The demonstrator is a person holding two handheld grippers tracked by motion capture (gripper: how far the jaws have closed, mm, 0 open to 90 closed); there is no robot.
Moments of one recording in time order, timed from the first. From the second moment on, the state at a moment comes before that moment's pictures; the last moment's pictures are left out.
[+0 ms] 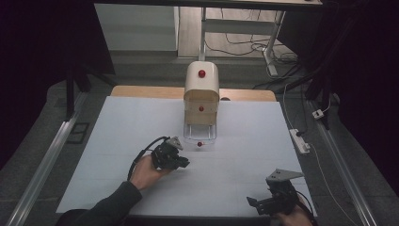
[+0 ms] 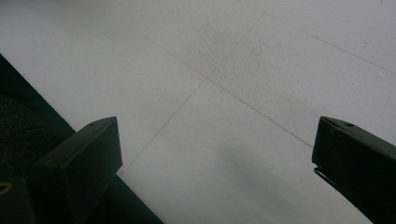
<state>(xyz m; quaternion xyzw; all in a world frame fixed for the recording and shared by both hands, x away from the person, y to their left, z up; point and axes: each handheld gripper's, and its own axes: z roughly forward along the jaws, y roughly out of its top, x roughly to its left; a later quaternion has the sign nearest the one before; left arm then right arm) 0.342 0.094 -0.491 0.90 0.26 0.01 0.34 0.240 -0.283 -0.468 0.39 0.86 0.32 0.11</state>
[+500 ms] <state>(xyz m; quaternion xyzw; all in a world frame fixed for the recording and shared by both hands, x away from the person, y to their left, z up) 0.351 0.101 -0.474 0.89 0.29 0.04 0.36 0.240 -0.282 -0.469 0.39 0.86 0.32 0.11</state>
